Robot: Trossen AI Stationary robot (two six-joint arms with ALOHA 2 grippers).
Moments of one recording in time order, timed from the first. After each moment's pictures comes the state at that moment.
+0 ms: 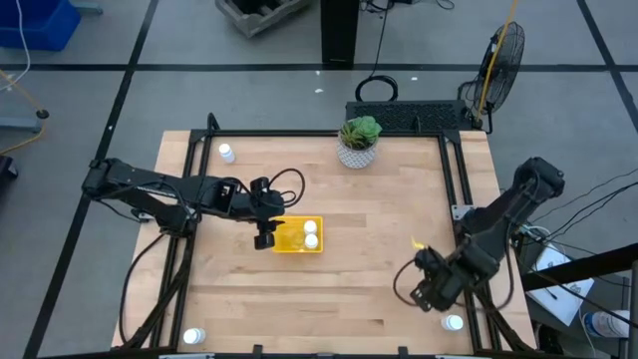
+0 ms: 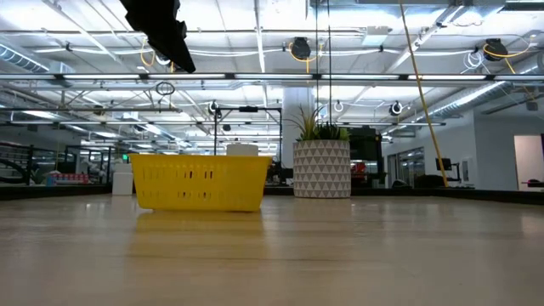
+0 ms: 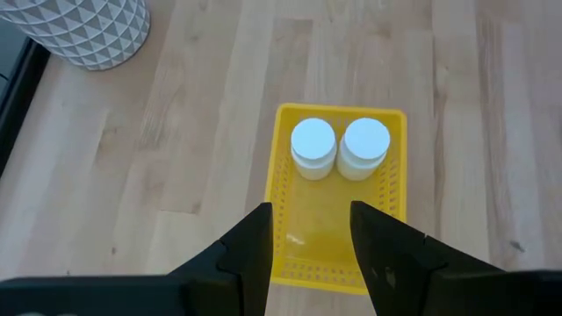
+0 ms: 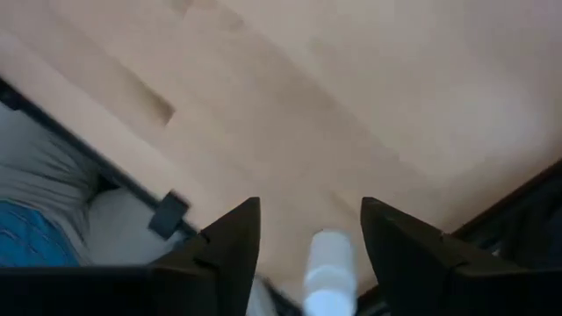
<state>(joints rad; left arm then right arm) -0.15 1.31 1.12 -0.76 -0.21 -0.18 0.81 1.38 1.15 -1.14 -0.05 1.73</state>
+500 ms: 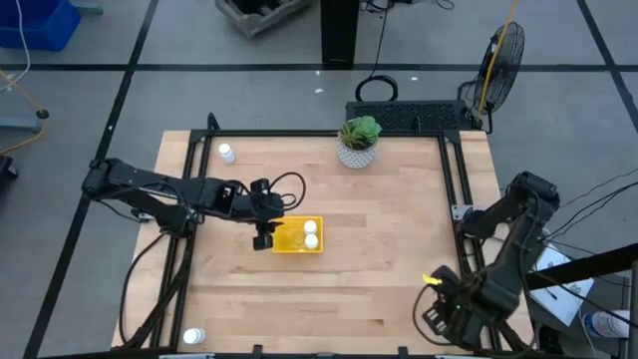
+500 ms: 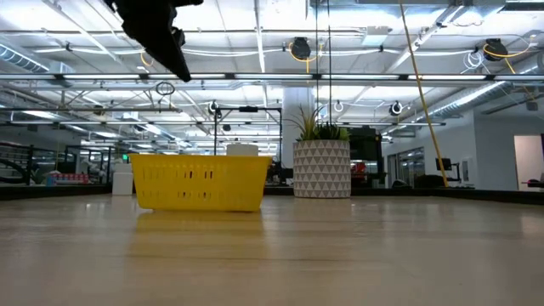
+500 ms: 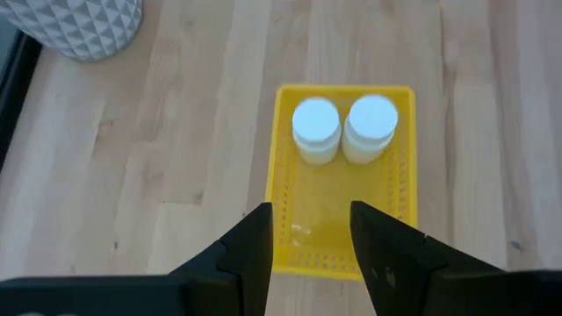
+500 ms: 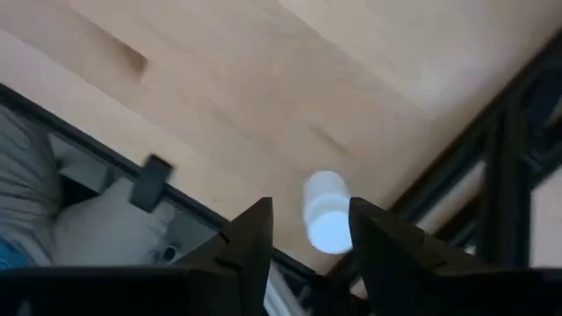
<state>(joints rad) -0.15 1.31 1.09 -0.75 -0.21 -0.15 1.01 1.55 1.37 -1.32 -0.03 1.99</state>
